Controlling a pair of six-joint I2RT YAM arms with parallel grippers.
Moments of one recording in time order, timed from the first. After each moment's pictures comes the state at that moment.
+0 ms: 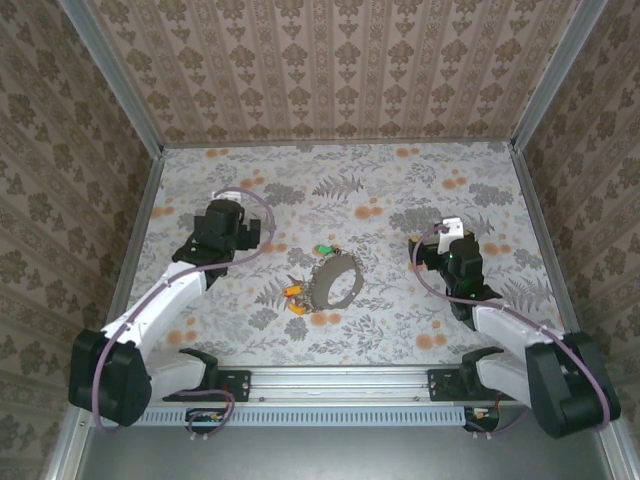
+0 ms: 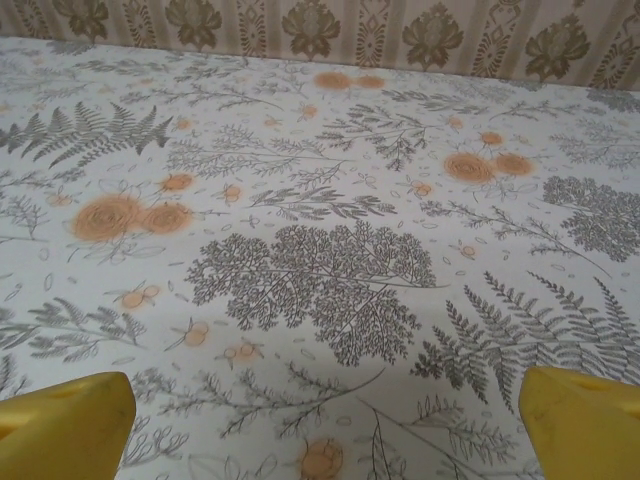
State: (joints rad) left arm -0.39 1.18 0.77 -0.27 -0.42 -0.09; right arm 0.18 1.15 0.28 0.50 0.16 -0.01
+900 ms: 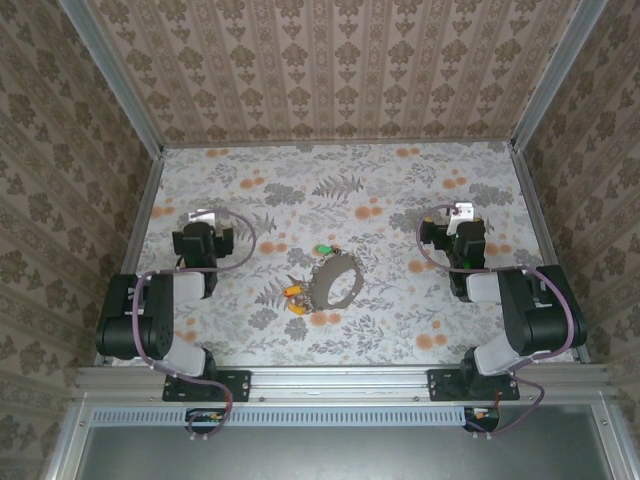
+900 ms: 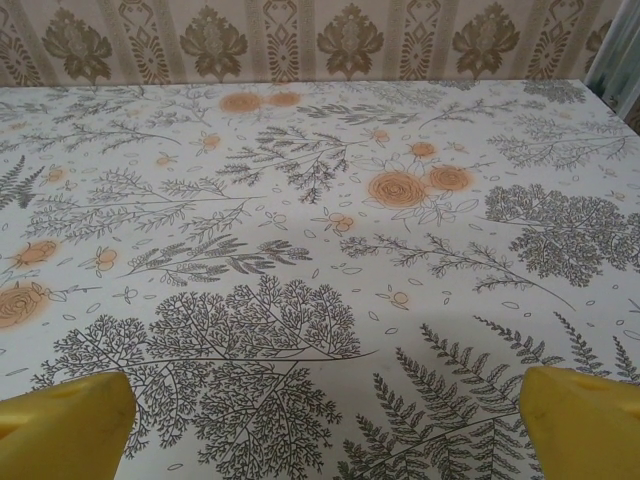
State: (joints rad) left arm -0.06 1.50 0.44 0.60 -0.26 0.10; right arm 0.03 1.53 0.40 0.80 0.12 0.02
